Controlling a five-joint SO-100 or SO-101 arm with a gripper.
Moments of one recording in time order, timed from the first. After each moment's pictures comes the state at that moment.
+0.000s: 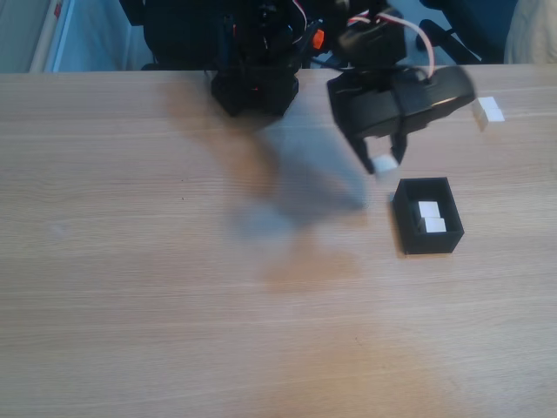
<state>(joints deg) -36.9 124.0 121.2 55.0 -62.1</state>
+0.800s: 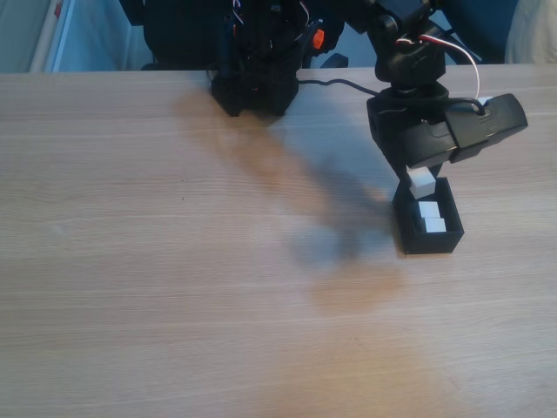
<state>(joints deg) -41.2 105.1 107.8 51.8 -57.8</state>
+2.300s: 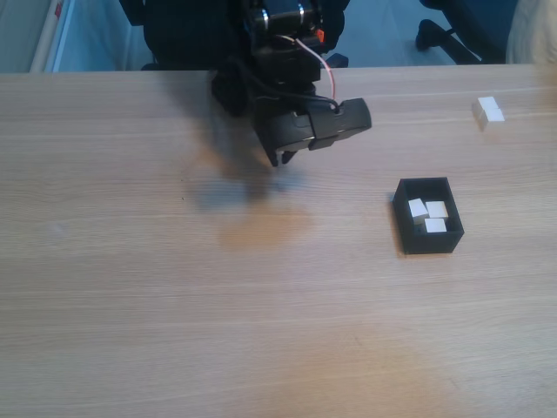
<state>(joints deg) -14.2 163.1 164.5 64.2 -90.4</state>
